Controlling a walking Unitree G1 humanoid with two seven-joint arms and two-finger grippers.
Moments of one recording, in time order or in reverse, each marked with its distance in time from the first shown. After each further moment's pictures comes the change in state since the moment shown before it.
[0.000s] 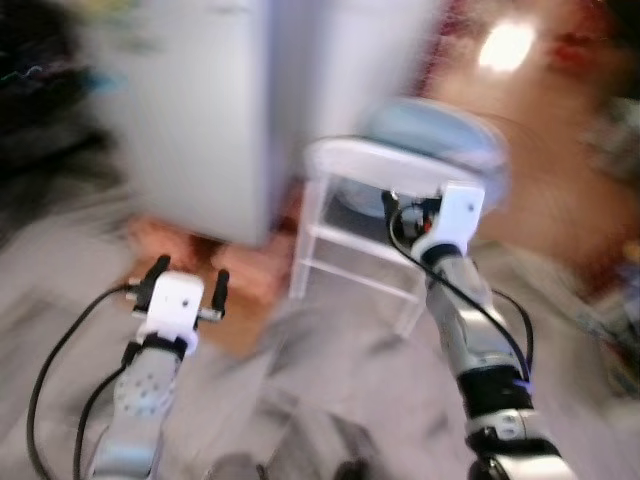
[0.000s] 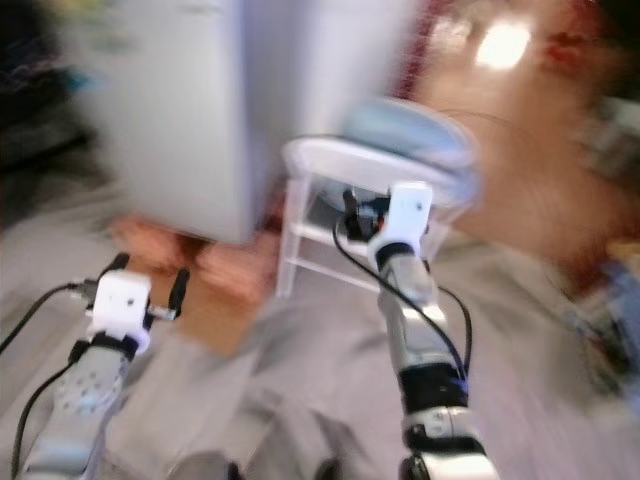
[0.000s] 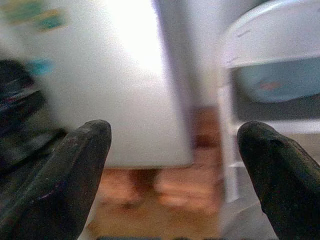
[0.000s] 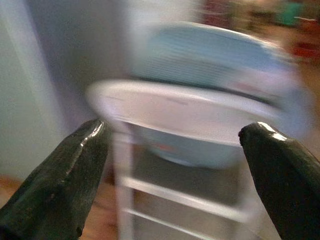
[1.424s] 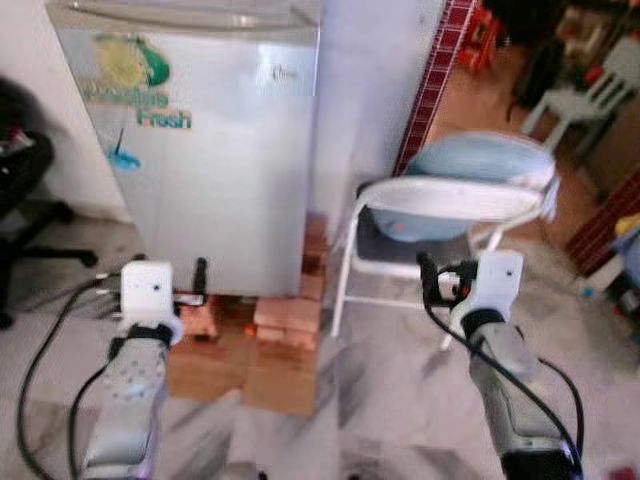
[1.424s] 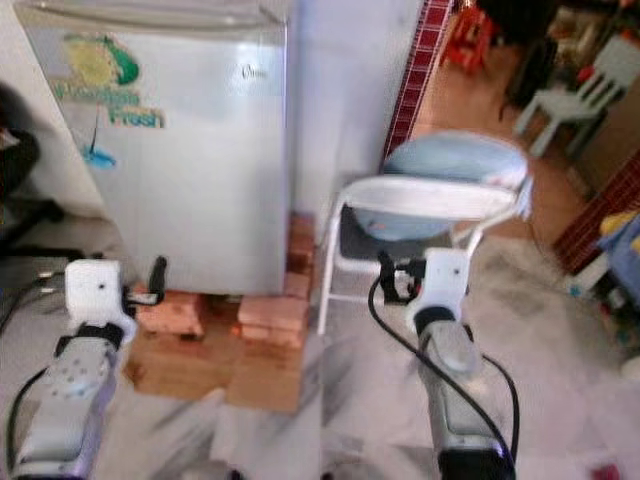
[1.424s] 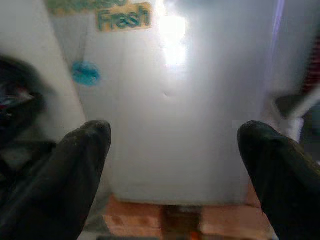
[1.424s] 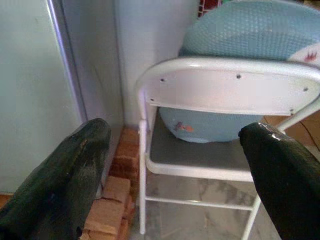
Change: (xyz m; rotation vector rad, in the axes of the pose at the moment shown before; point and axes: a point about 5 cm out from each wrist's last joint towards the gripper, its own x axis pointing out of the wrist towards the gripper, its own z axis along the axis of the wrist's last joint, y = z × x) left arm 0.005 0.022 -0.001 -0.158 0.063 0.114; right arm -0.055 -0.031 -0.025 -0.089 0.091 -0.041
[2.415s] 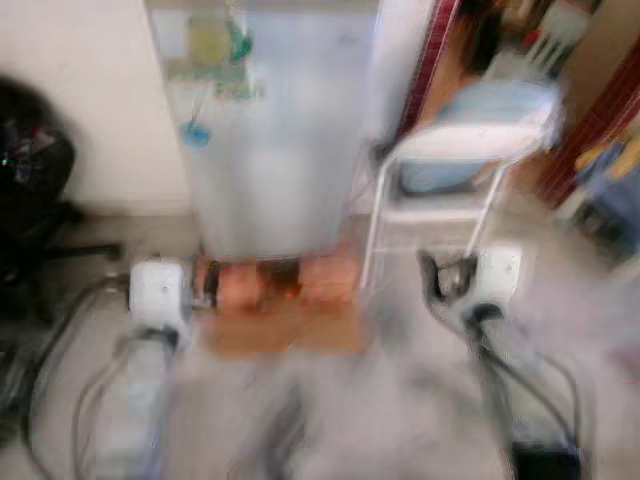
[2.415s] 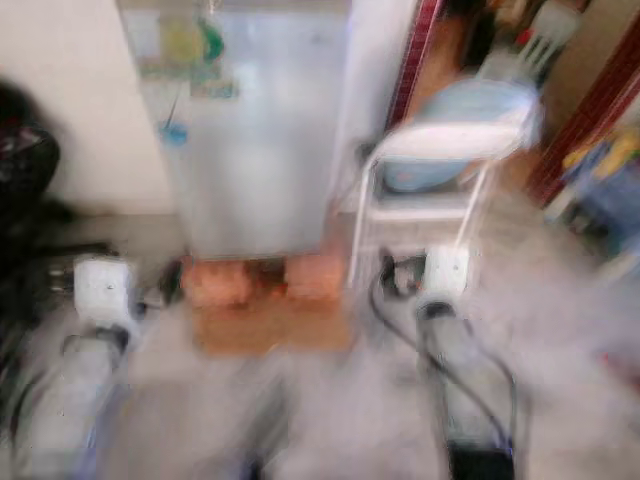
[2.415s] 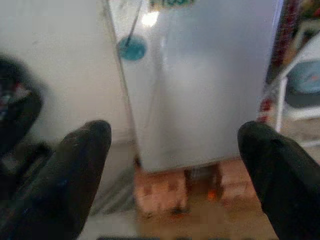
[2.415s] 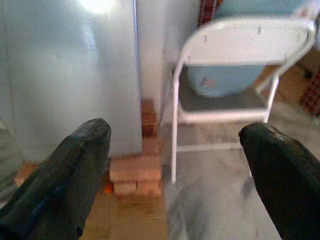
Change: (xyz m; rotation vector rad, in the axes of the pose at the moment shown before) left arm -0.005 -0.001 0.001 0.003 -0.002 -0.046; right arm 0.004 -0.001 -0.003 0.008 0.018 -0.008
